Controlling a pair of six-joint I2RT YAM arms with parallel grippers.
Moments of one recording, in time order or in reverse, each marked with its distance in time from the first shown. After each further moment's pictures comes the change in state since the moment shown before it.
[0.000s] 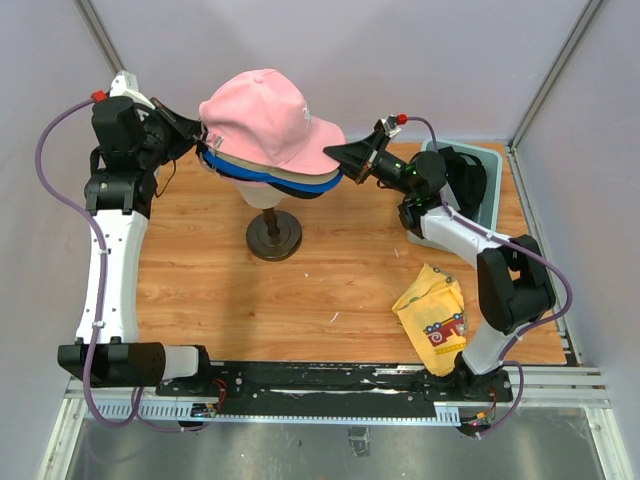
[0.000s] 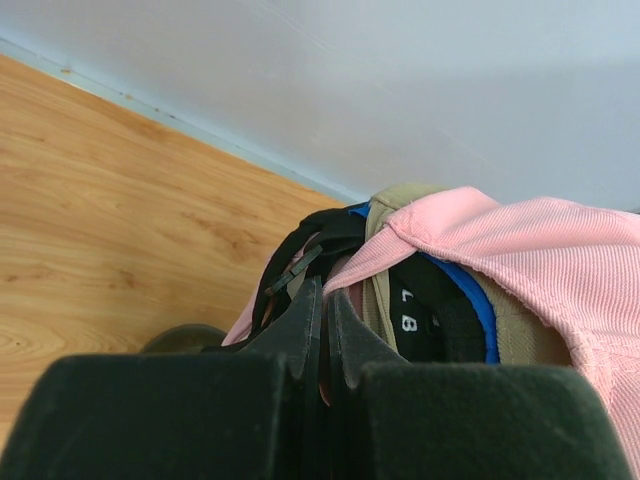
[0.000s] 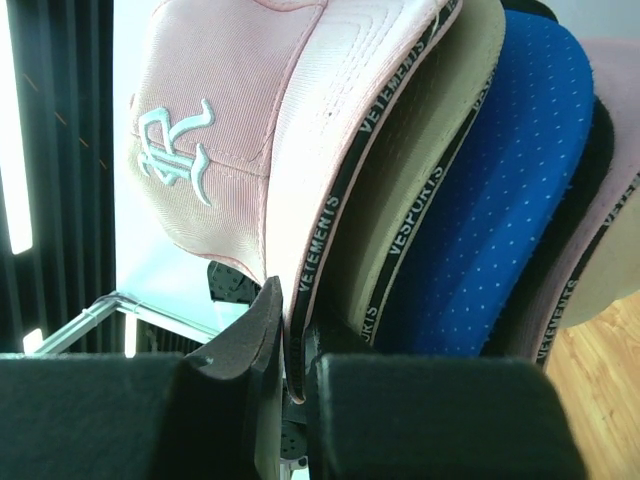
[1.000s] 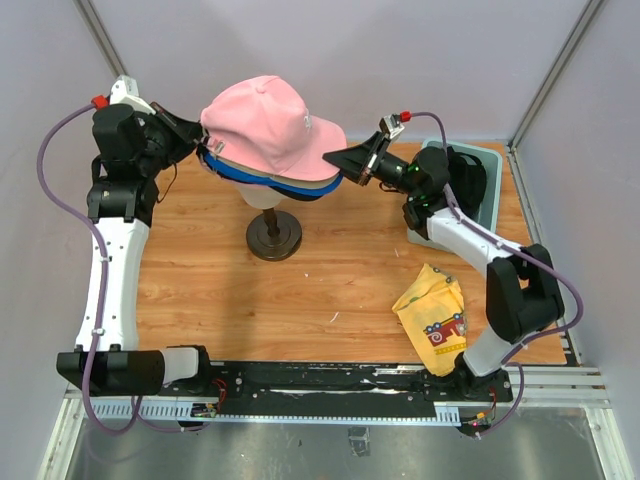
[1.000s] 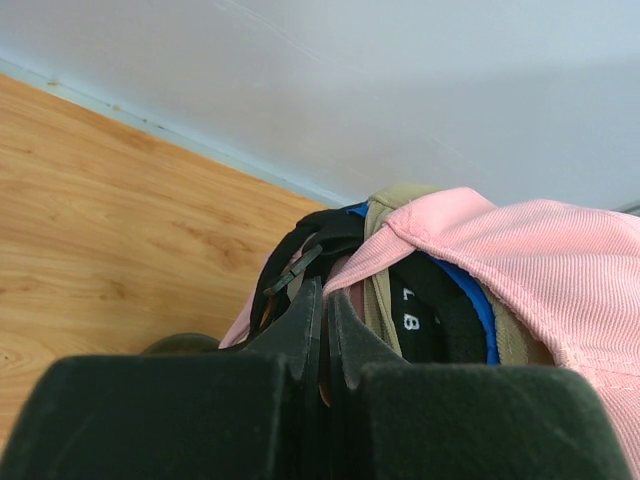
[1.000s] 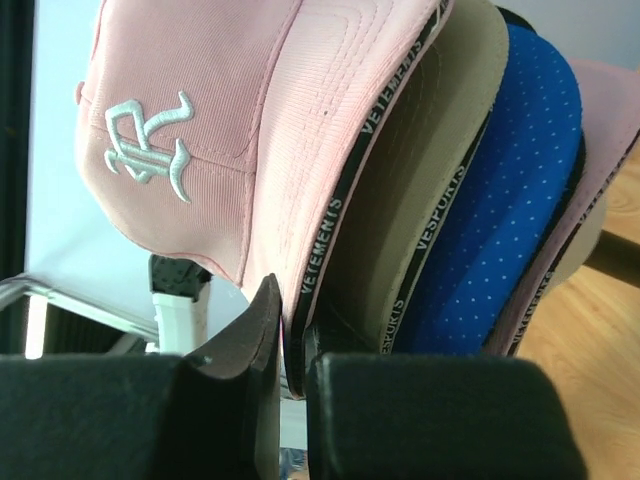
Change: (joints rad) left arm -0.004 -0.044 -0.079 0.078 0.006 0.003; right arm -0.001 -0.063 0.006 -0.252 -0.020 -0.299
